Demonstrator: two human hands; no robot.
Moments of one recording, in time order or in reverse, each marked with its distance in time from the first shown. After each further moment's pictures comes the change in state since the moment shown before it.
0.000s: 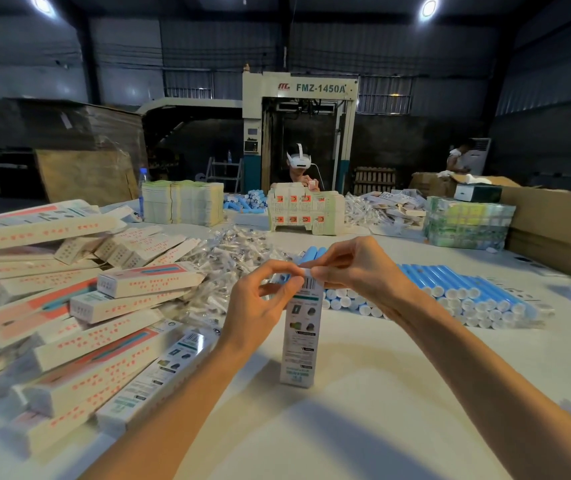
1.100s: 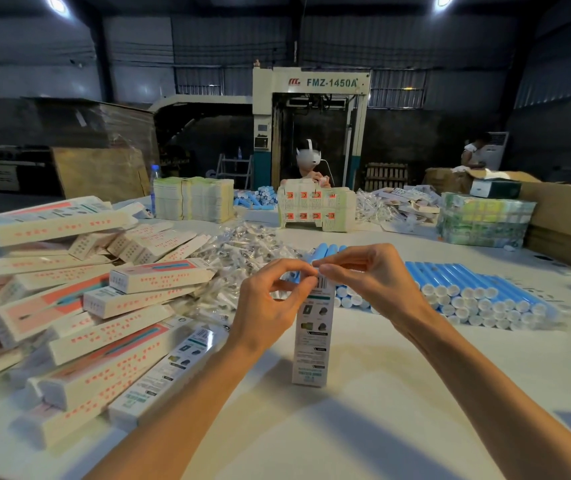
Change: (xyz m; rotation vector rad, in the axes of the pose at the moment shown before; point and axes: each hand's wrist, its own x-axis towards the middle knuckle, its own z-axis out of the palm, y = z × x) left_hand -0.003 0.007 0.001 0.157 0.010 0.140; right_hand -0.014 0.011 0.008 0.007 0.105 -0.118
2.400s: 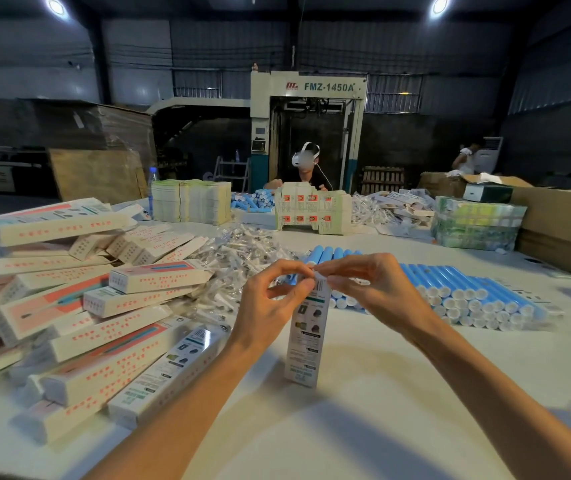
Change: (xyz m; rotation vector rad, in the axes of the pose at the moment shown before) left_hand -0.003 0.004 0.005 -0.150 -0.029 -0.099; right_hand -0.015 -0.008 -0.013 -0.128 -0.076 -0.071
